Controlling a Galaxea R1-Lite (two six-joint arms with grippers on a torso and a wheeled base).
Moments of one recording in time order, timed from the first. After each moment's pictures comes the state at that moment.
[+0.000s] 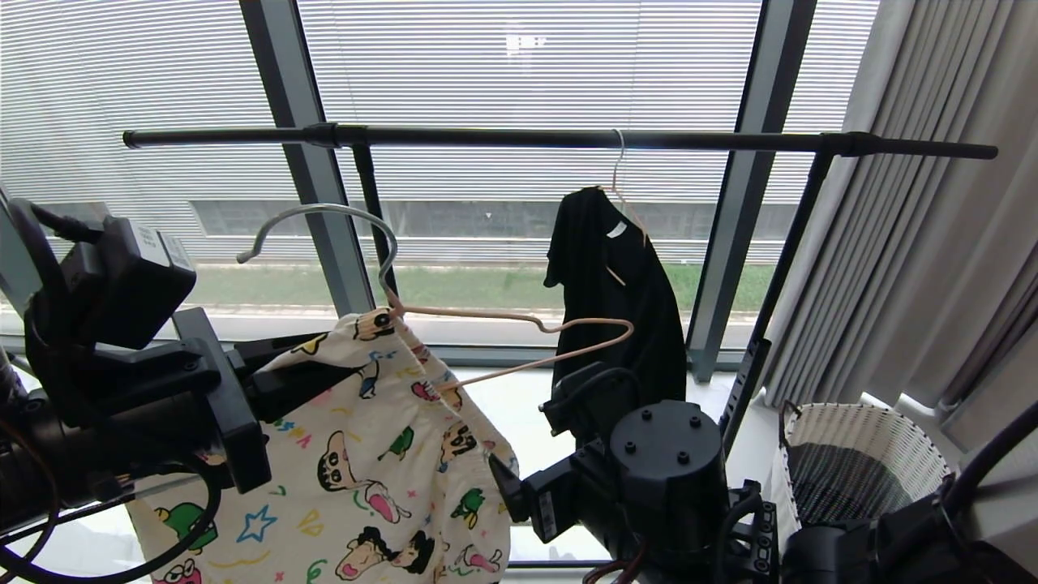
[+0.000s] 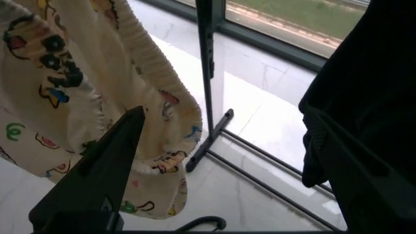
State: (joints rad) left arm -0.31 1.20 -0.57 -0.46 -0.47 0.35; right arm 1.12 1.98 -0.81 -0.89 -0.42 0.18
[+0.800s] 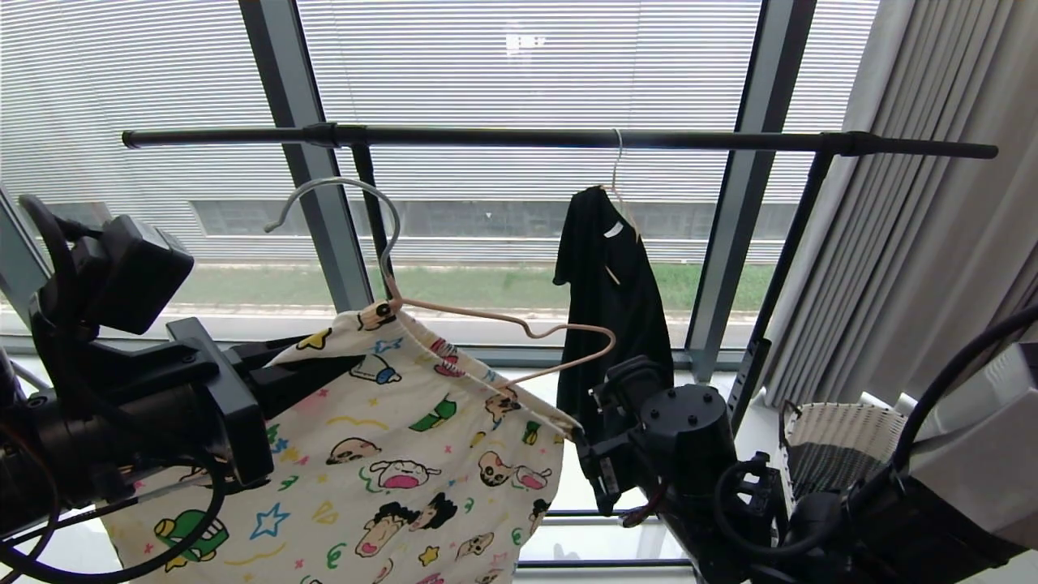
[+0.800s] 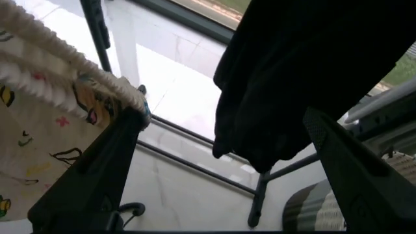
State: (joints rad) left arm -0.30 1.19 -0.56 -0.46 -0.40 0.20; right arm 0.93 2.03 -0.75 -0.89 -0.57 0.06
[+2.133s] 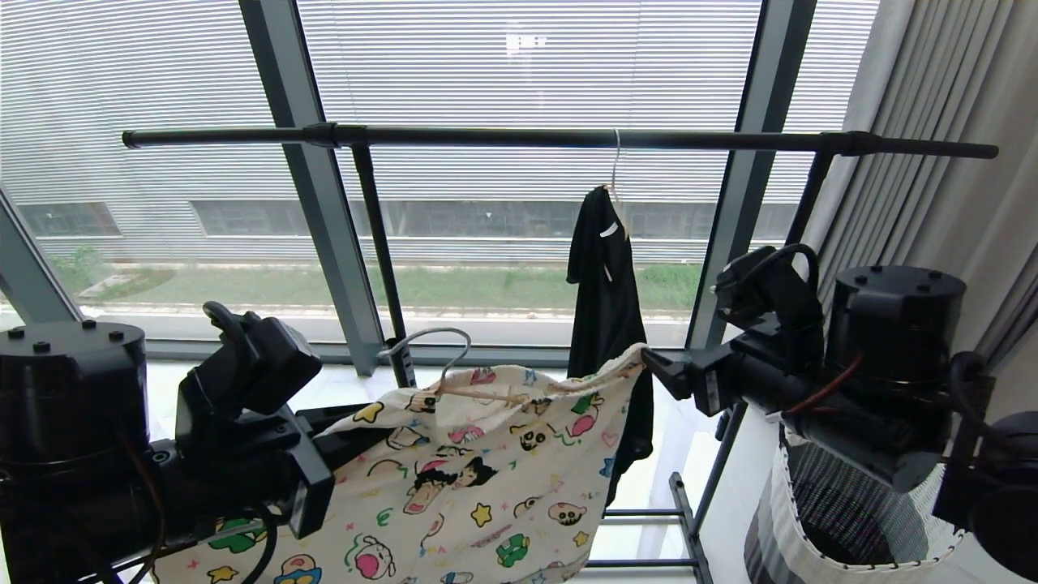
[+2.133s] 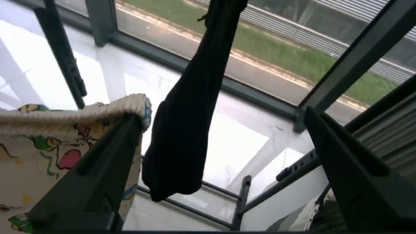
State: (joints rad) left arm -0.34 1.33 -0.47 -0.46 -0.33 0.38; right arm 0.74 1.65 -0.73 -0.72 -0.21 -0.11
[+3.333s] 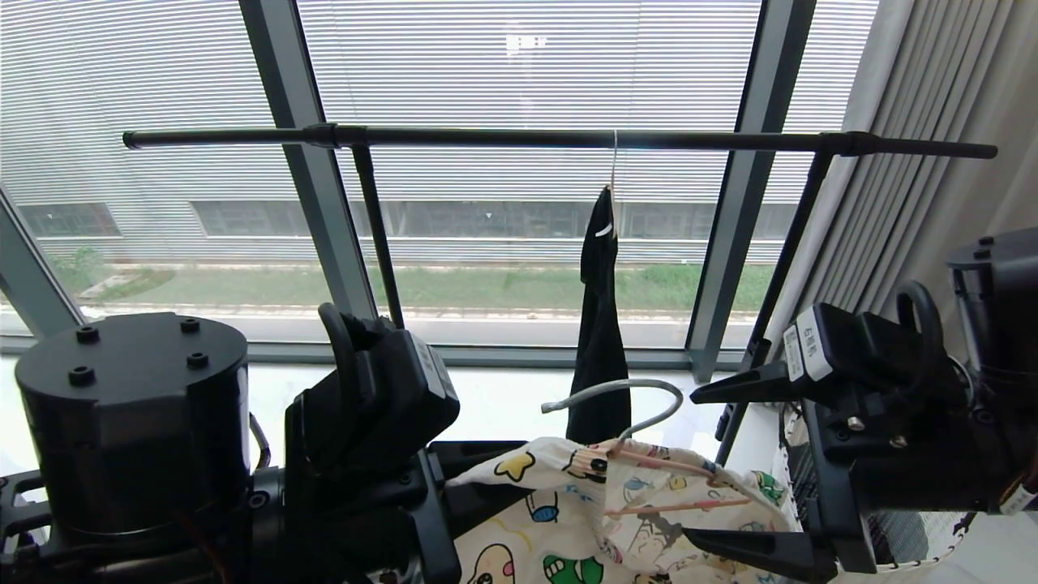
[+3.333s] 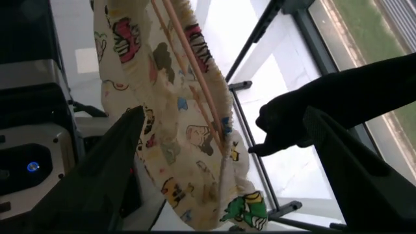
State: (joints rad) left arm -0.81 1.39 -0.60 -0.46 -0.26 0.27; right arm 0.79 1.38 -0.89 0.05 0.37 -0.42
